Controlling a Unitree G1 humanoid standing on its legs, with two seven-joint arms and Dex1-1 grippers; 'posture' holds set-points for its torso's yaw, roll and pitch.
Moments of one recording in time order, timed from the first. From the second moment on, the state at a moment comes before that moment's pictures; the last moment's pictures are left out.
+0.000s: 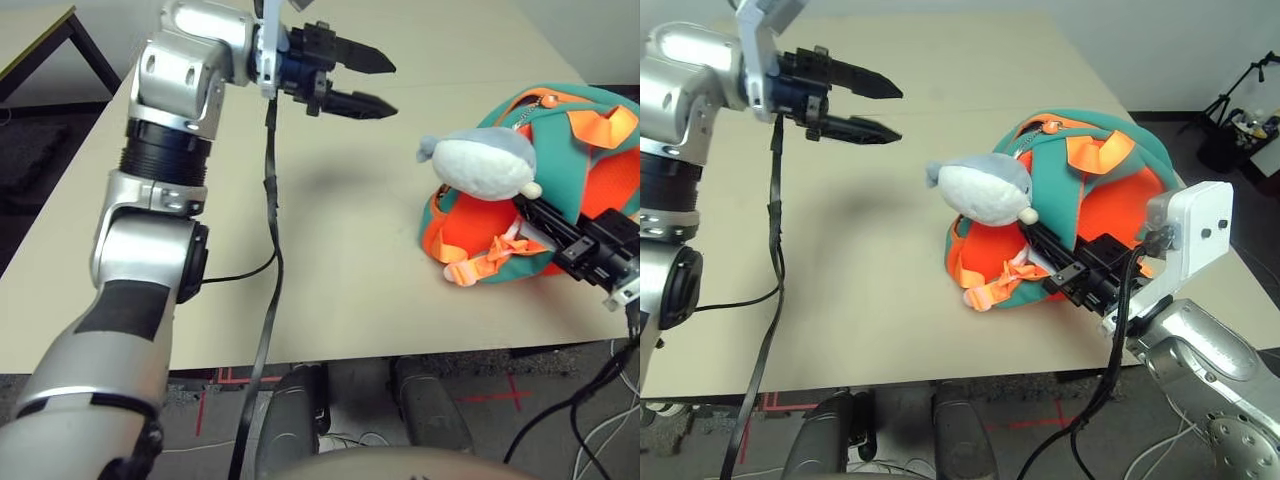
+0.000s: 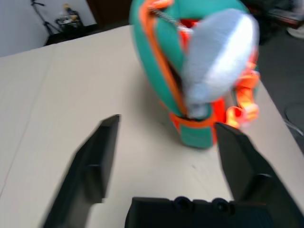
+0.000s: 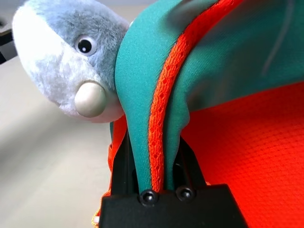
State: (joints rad) left arm -1.28 0.53 -0.18 0.25 -0.22 0.47 -1.47; right arm 0.10 -0.81 -0.46 -0.77 1.12 0.64 0.20
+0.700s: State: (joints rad) left arm -1.31 0.28 -0.33 0.41 -0.16 0.29 -1.42; right arm 0.06 -0.78 -0.43 -0.75 1.08 0.64 0.23
